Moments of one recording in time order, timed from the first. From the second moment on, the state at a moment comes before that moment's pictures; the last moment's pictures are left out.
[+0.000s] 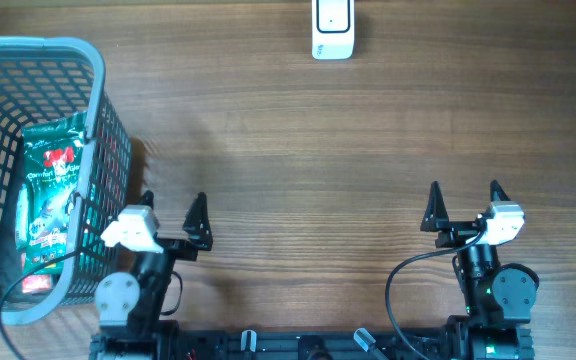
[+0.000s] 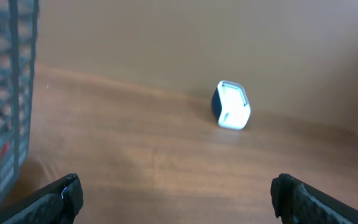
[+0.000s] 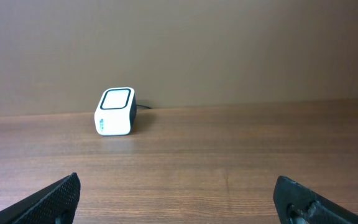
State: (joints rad) left arm -0.01 0.02 0.15 -0.22 0.17 -0.30; right arm -0.04 0.01 0.01 0.00 -0.08 0.07
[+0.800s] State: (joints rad) left arm -0.01 0.68 0.93 -0.71 0.18 -0.30; right arm -0.04 0.01 0.01 0.00 -0.08 0.07
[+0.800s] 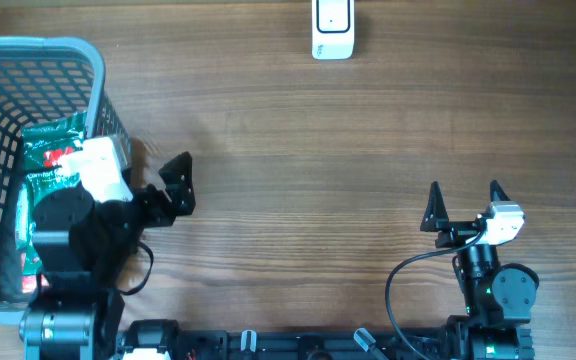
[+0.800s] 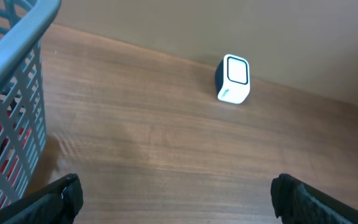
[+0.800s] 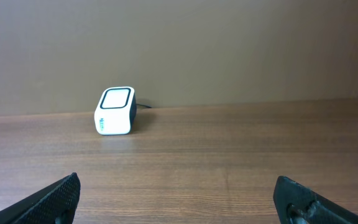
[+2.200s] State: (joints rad) left arm 0.01 1.06 1.46 -1.12 -0.20 -0.50; right arm -0.04 0.01 0.01 0.00 -0.08 0.07
